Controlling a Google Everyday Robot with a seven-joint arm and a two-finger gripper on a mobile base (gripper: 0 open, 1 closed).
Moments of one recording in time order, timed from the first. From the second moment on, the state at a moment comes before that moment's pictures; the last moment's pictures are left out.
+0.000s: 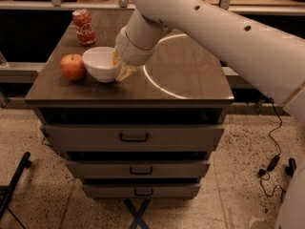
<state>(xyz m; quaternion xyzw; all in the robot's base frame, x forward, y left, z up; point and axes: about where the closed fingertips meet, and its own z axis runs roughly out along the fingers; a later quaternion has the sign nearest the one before) 0.617 0.083 0.866 -0.90 0.33 -0.03 0.28</state>
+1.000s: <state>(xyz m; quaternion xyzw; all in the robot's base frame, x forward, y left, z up) 0.616 0.086 0.862 -0.90 0.33 -0.02 0.27</state>
